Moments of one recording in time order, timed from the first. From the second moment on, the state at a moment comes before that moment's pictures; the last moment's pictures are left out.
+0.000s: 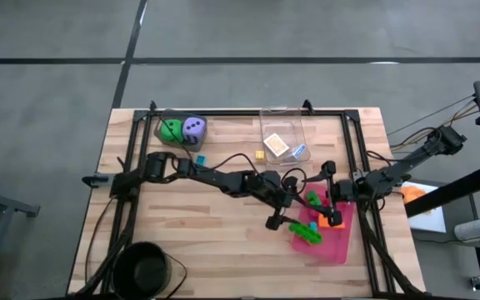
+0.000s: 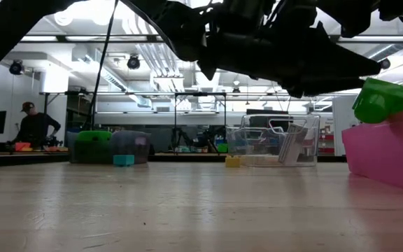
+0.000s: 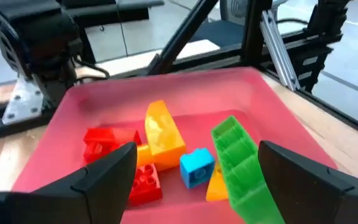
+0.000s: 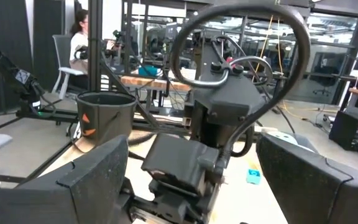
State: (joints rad) left arm -0.06 2.30 1.62 0.34 0.35 0.18; right arm 0.53 0.69 0.26 0.52 0.49 -0.11
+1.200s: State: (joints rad) left arm 0.10 1.85 1.04 0.20 0.01 0.11; right arm 0.52 1.07 0.26 0.93 0.45 -0.16
